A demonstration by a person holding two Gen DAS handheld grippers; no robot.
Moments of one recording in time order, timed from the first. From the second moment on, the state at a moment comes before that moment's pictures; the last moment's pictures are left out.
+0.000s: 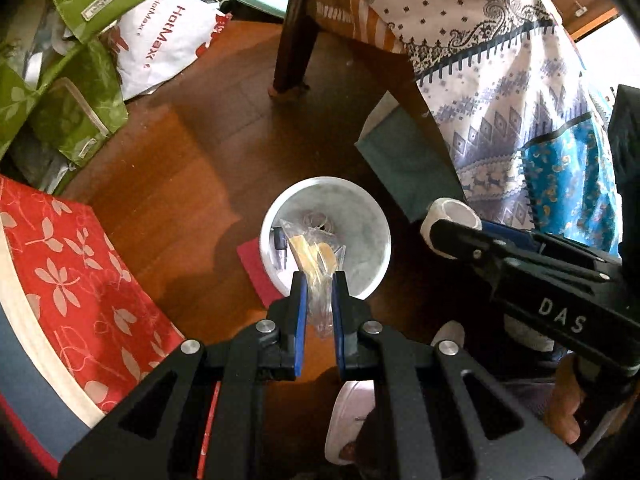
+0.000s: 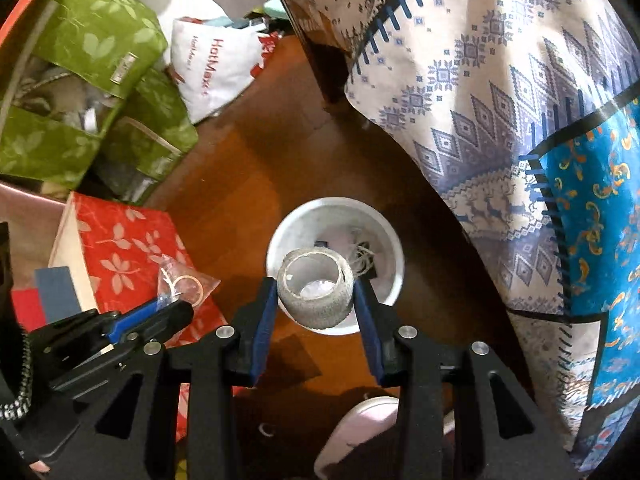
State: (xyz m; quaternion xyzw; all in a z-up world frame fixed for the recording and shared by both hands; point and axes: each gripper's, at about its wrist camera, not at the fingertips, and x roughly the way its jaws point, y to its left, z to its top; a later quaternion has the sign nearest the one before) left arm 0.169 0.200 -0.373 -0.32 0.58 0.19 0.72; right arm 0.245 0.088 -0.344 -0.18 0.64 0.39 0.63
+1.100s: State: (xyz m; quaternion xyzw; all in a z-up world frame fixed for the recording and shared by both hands) left arm 0.178 0.172 -0.275 -0.27 0.52 0.18 0.79; right arm 0.238 0.010 -0.246 -0.15 0.56 0.41 0.71
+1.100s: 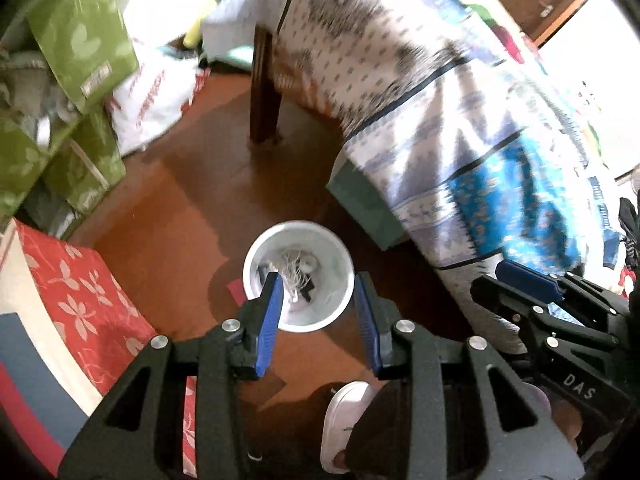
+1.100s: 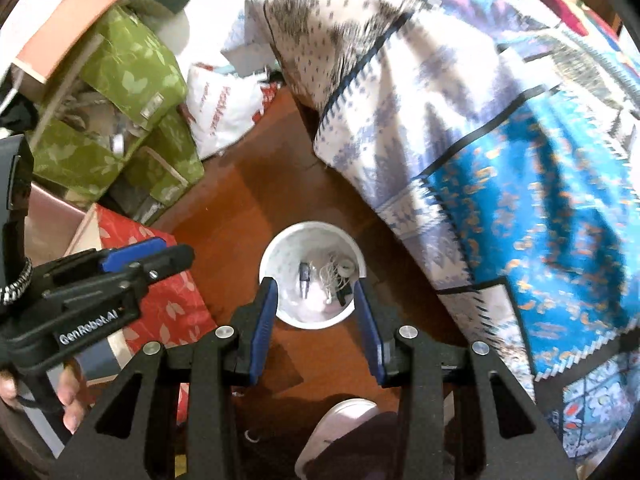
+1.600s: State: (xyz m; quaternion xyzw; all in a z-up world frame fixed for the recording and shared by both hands) left arm 0.176 0.088 -0.123 -0.17 0.38 0.16 0.89; right arm 0.236 -0.094 -0.113 -0.07 0.39 0.40 0.83
